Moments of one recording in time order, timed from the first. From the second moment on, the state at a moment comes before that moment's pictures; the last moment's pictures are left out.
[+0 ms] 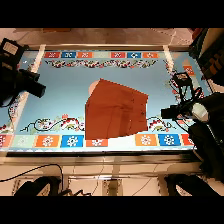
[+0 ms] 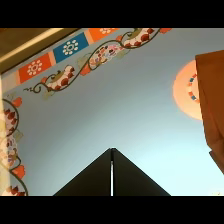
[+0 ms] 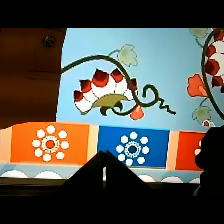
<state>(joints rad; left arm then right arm) -0.06 -0.85 1.17 1.49 -0.78 -1.01 0.35 -0.93 1.14 -1.83 1.42 1.82</state>
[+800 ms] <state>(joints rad) -0.06 -0.85 1.17 1.49 -0.78 -1.01 0.35 -0.93 1.14 -1.83 1.42 1.82</state>
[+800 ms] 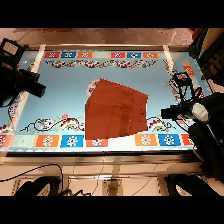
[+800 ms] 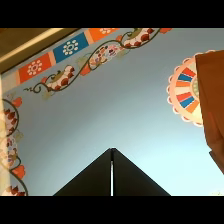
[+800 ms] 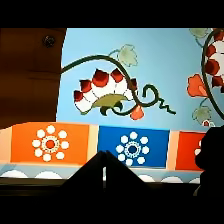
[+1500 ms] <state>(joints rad) -0.06 -0.84 1.17 1.32 -1.02 -1.13 0.22 -0.93 0.92 -1.67 1.27 1.42</state>
